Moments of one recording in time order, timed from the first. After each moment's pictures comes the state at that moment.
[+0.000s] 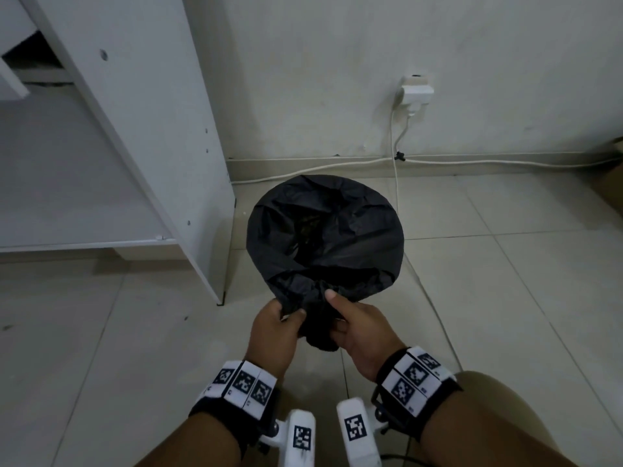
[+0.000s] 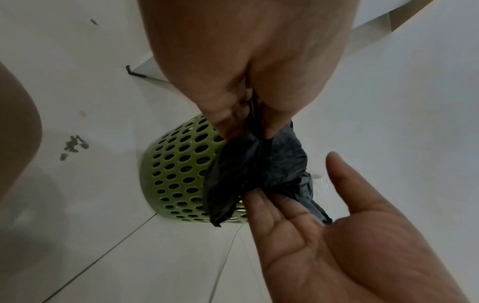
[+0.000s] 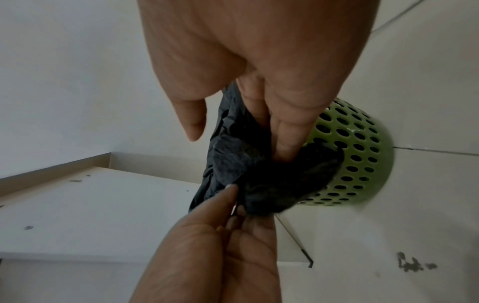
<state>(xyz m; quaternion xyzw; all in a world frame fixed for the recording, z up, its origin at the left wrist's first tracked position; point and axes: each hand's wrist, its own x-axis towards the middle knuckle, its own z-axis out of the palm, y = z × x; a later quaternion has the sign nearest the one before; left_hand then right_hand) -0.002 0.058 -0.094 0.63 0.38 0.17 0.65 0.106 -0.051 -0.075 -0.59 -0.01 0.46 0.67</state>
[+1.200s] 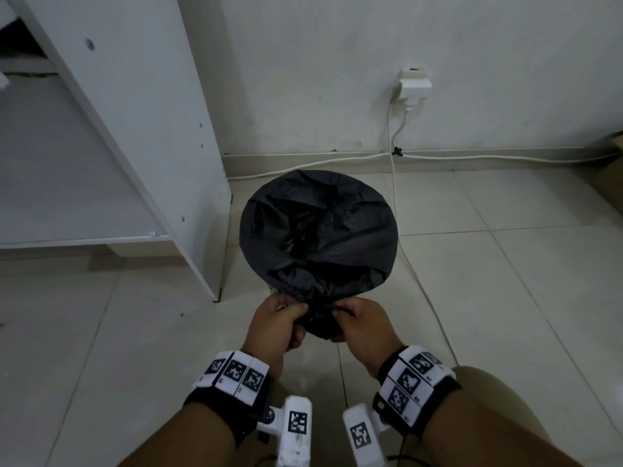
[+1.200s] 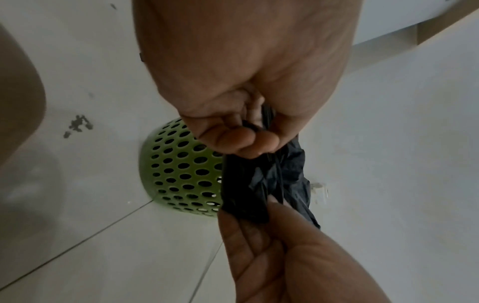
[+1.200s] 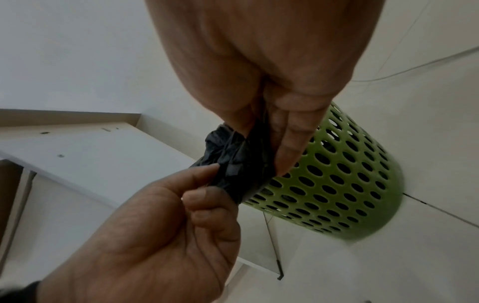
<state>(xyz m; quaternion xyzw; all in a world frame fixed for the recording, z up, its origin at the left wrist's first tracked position) 0.009 0.058 -0.085 0.49 0.45 0.14 0.73 0.113 -0.062 -0.095 -0.80 -0.22 0.31 0.47</state>
